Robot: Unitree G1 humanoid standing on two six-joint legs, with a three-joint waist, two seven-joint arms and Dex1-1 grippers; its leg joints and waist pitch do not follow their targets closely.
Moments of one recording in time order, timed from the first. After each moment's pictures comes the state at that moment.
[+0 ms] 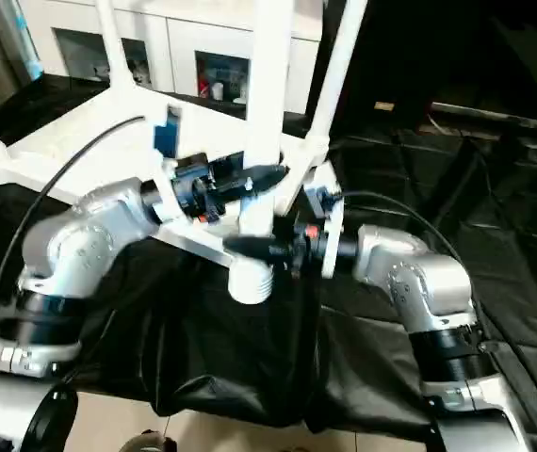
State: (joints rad) left arm -0.72 0.14 0.05 0.13 -0.73 0.65 -0.97; right arm -0.51 -0.39 0.09 0.06 0.62 0.76 1.10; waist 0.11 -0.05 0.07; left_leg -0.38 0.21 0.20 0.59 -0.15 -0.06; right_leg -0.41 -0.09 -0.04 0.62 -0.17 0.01
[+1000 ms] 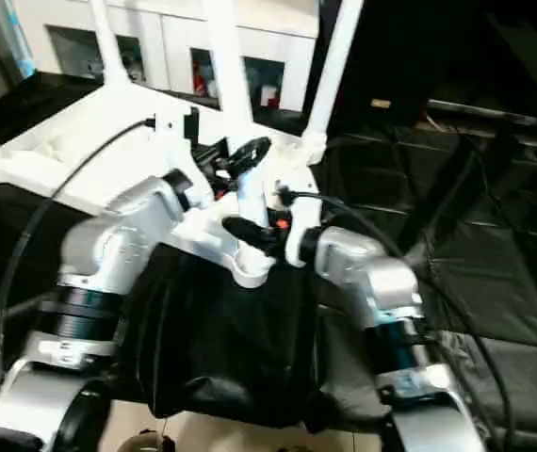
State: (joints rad) left arm -0.73 0.01 0.04 0.27 -0.41 0.47 -0.37; right arm -0.59 -0.17 0.10 0.30 0.36 0.55 0.64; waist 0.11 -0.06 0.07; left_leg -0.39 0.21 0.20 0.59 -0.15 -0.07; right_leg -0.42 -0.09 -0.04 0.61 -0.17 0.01
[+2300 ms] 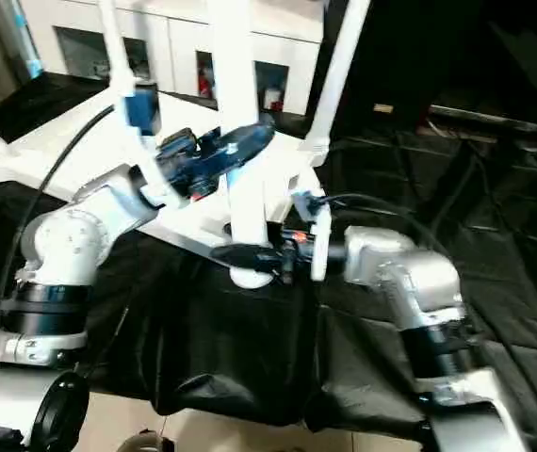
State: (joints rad) left arm -0.76 0.11 0.06 0.22 -0.63 0.54 -0.78; right arm -0.55 -0.32 0.12 0.18 0.53 0.69 0.99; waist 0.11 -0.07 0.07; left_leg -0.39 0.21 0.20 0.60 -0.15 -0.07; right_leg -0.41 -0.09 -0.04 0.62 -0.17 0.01
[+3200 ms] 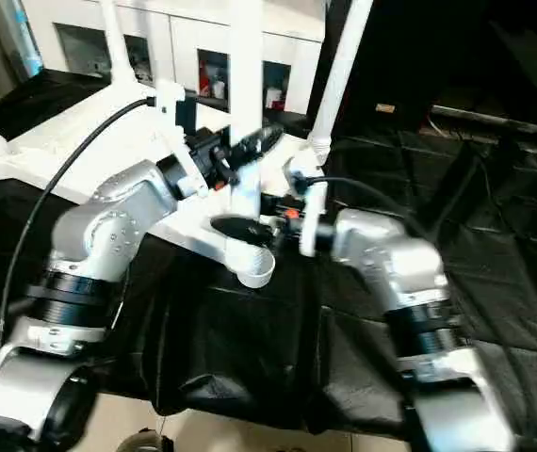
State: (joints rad) left arm -0.79 0.12 -0.01 0.29 -0.48 0.46 -0.71; right arm -0.63 -0.35 0.11 0.24 0.49 0.63 1.02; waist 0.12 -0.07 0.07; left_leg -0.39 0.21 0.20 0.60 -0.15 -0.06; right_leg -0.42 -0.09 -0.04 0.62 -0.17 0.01
